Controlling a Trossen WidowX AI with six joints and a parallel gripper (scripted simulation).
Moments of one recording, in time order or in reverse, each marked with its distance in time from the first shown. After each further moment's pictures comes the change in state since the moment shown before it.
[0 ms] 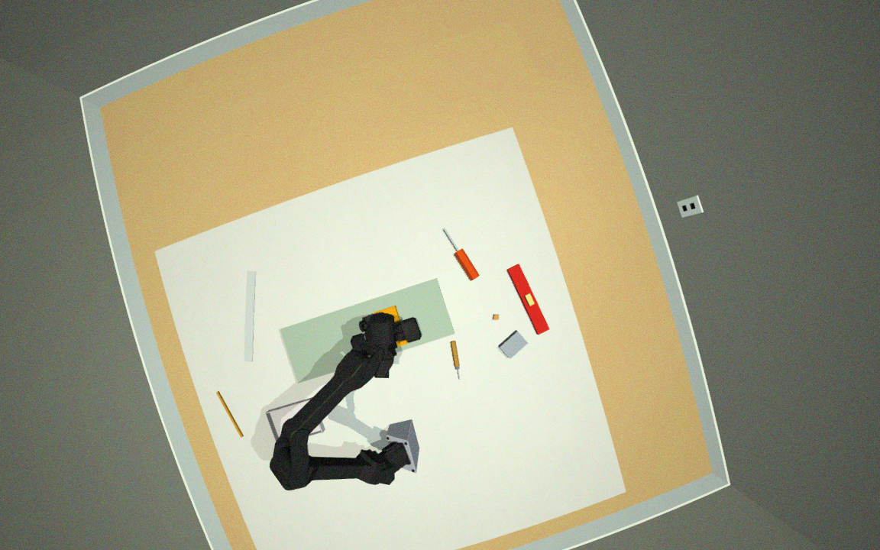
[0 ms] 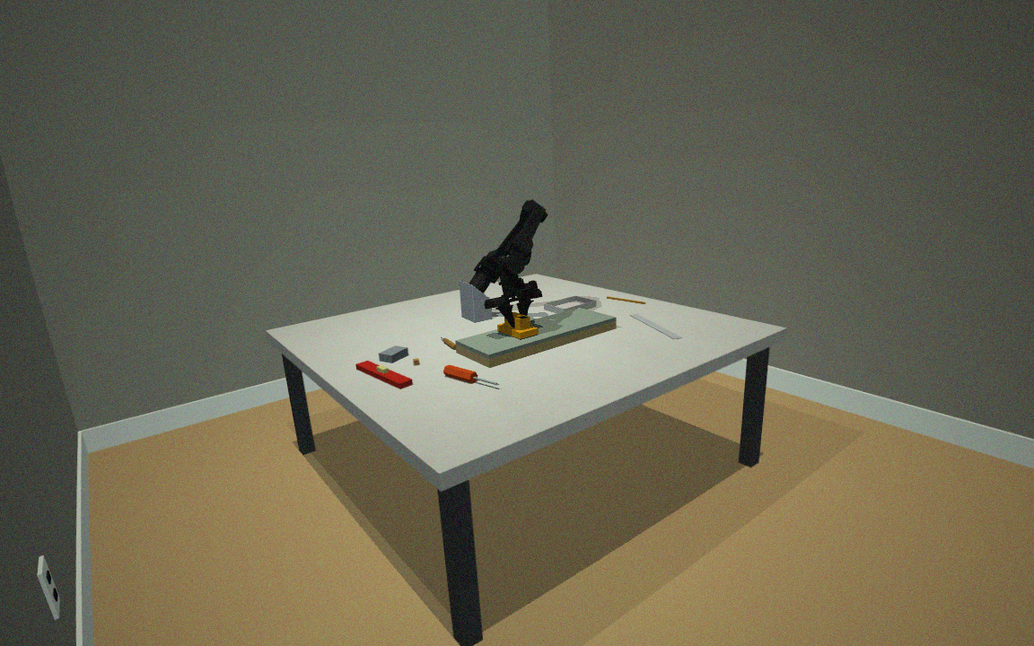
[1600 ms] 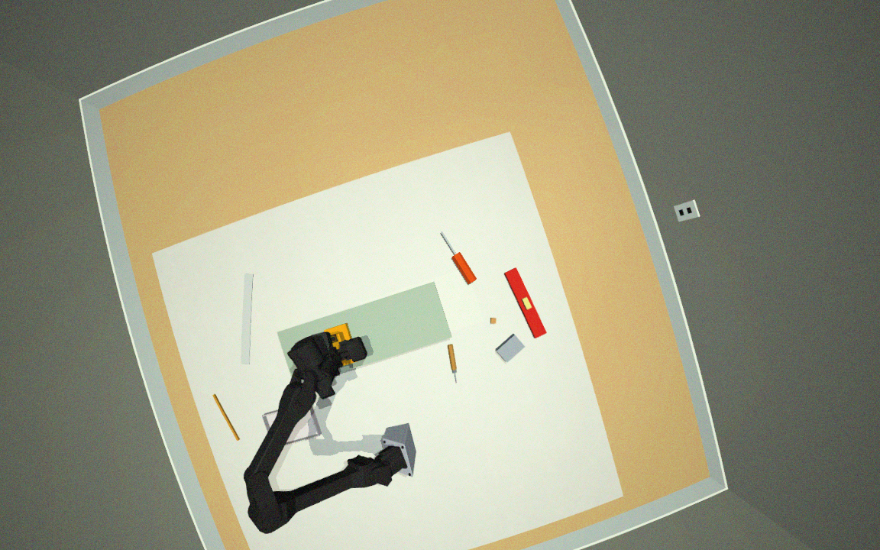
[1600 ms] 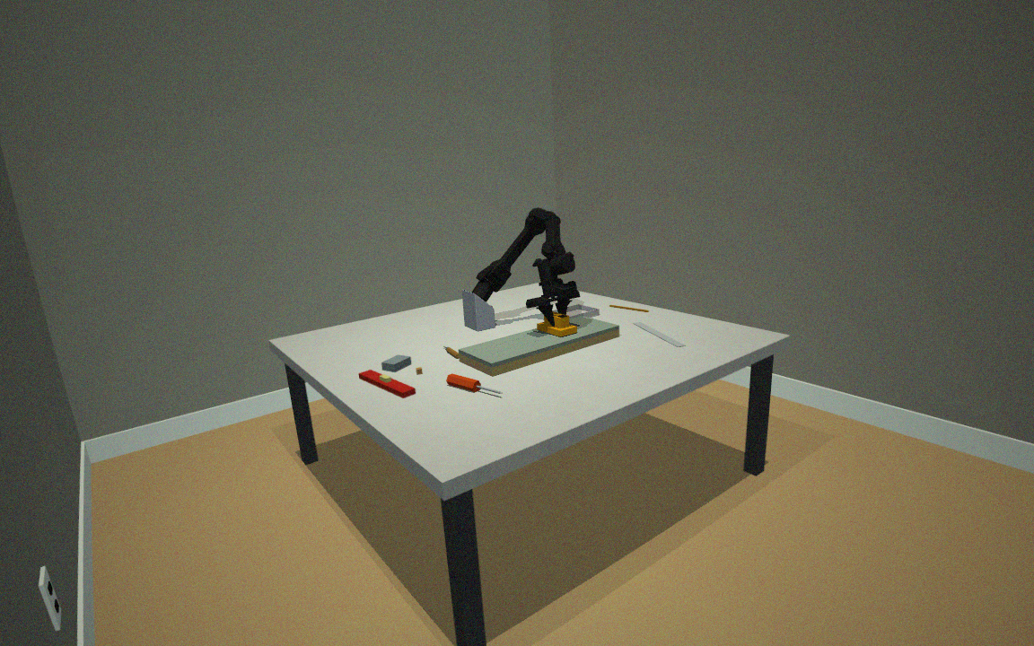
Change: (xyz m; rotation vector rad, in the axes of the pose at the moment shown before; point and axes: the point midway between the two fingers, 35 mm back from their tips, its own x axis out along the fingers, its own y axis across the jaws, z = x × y) arm -0.001 0.150 0.001 0.006 -0.004 0.002
